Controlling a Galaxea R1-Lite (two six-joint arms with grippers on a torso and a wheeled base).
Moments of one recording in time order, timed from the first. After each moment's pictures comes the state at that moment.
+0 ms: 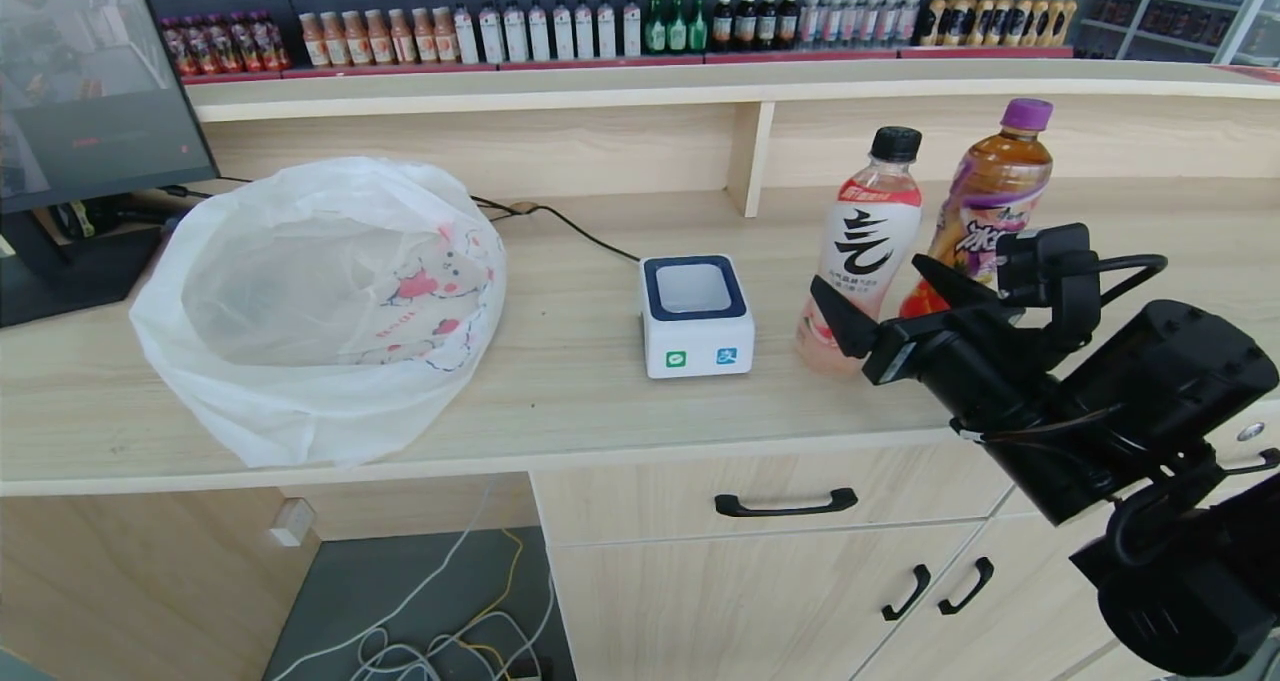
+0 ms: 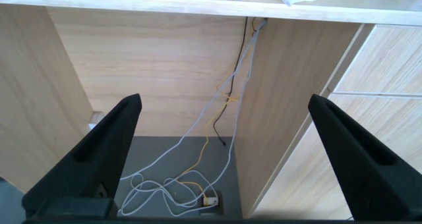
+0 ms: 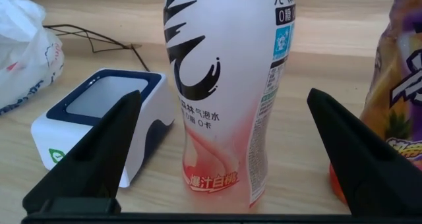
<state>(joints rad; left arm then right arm) 0.00 0.00 0.00 0.00 0.00 0.00 0.44 1.84 -0.57 -1.57 -0.11 -0.08</state>
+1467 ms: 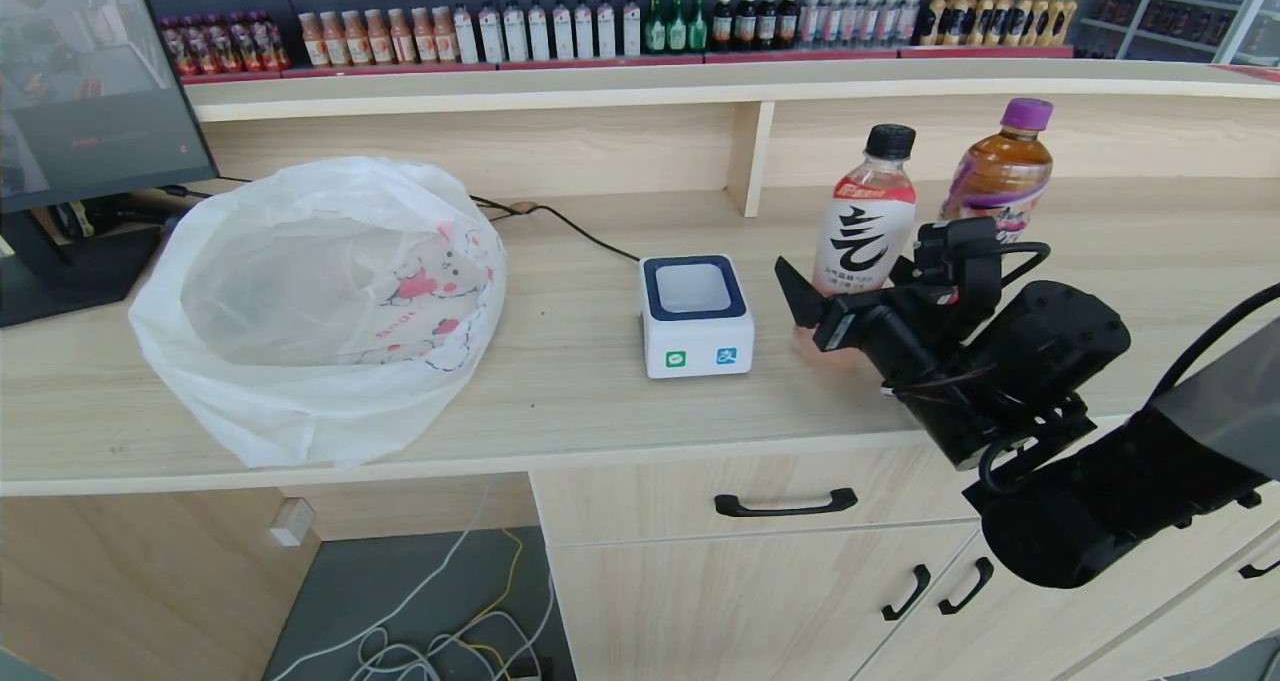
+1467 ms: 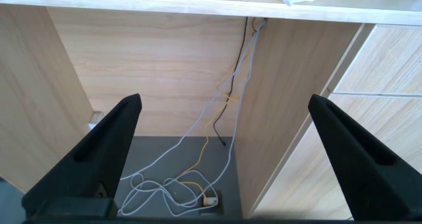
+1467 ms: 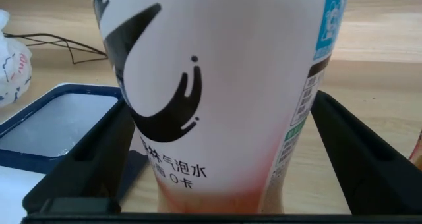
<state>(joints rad) 0.00 0.00 0.00 0.00 0.00 0.00 0.42 2.03 -0.81 -1.57 -0.10 -0.07</state>
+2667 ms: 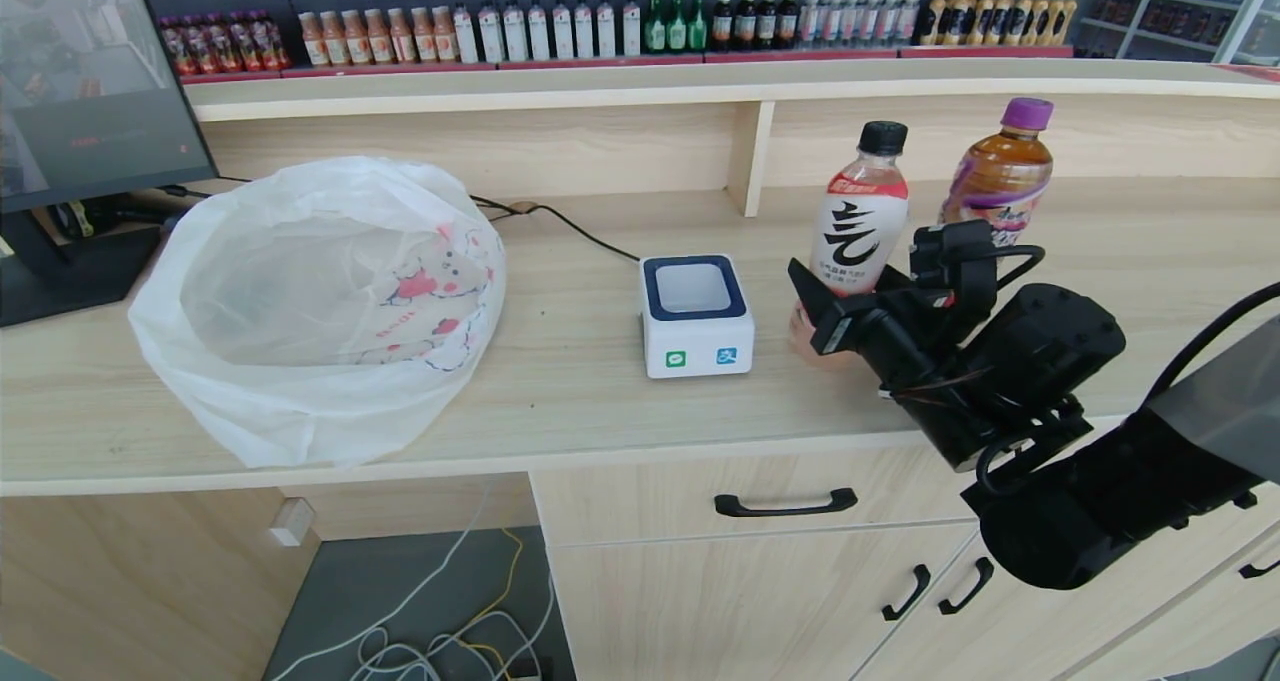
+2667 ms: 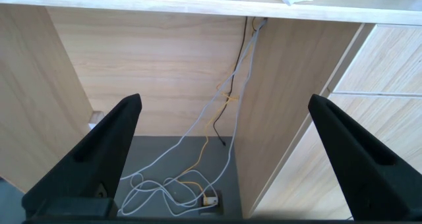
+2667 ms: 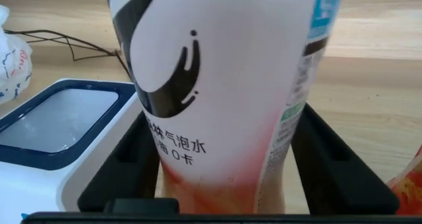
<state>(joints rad) 0.00 0.00 0.00 0.00 0.00 0.00 0.42 2.03 -0.81 -1.57 -0.10 -0.07</state>
